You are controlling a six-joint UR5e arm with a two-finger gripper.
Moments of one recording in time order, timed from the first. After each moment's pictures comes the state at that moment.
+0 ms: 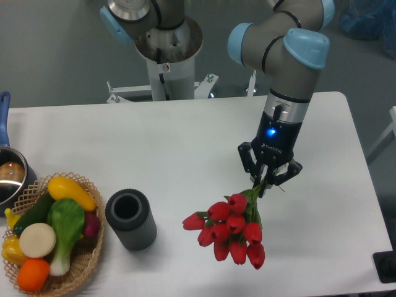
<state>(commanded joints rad) 2.69 -1.85 -1.66 -0.84 1.04 1.19</state>
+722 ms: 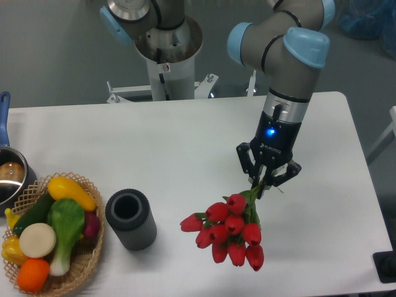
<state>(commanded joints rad) 2.67 -1.86 -1.64 -0.84 0.96 1.18</state>
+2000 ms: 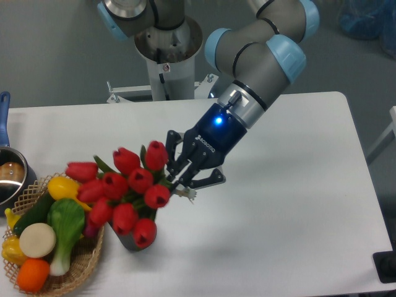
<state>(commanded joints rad) 2.57 -1.86 -1.65 -0.81 0.25 1.14</state>
